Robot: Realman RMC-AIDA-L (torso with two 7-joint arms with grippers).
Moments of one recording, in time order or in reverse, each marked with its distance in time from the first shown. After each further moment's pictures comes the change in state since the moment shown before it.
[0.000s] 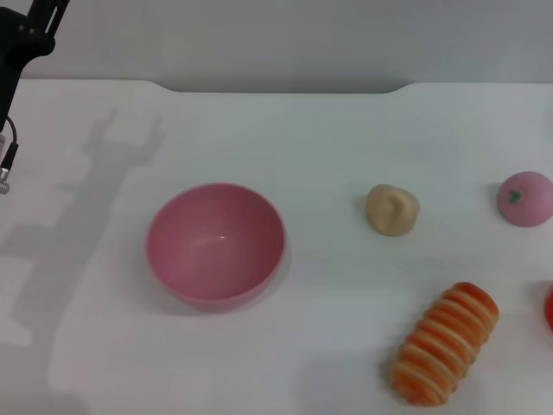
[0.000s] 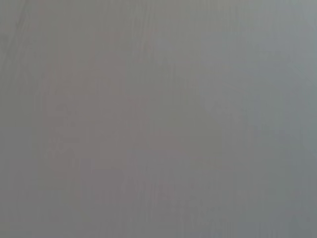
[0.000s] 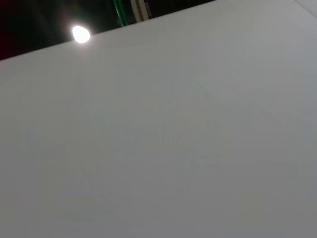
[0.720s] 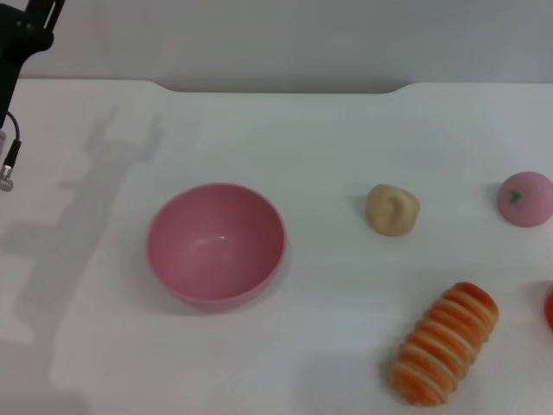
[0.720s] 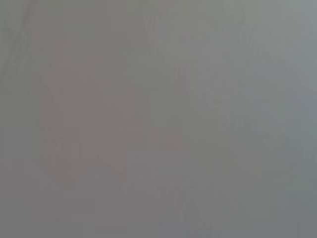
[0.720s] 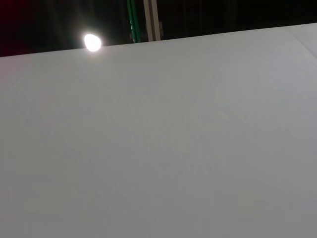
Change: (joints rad) left arm -0.011 0.000 -0.008 -0.010 -0.008 0.001 -0.048; right arm -0.025 0.006 0.008 -0.007 0.030 -0.050 -0.136
